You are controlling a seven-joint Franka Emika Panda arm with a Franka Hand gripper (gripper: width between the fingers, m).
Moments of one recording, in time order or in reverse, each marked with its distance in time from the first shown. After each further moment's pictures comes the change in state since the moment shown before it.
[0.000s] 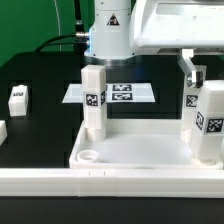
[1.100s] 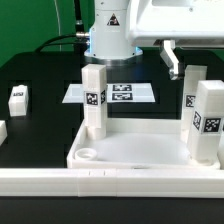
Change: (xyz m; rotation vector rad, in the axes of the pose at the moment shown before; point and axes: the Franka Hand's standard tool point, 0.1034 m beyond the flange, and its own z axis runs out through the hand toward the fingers) arm 0.009 0.005 -0.014 0.004 0.006 0.013
